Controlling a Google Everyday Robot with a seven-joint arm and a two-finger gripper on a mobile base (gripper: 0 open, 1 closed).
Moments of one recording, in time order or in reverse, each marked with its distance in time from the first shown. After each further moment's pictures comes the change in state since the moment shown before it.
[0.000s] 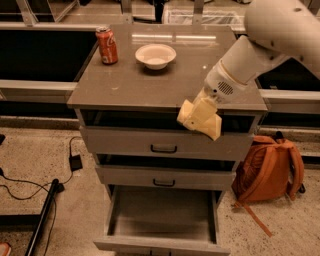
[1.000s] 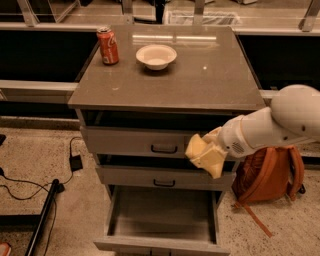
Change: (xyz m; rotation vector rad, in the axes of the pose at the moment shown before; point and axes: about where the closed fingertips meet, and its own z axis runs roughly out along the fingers) arm 0.081 0.019 0.065 0.126 -0.238 0.037
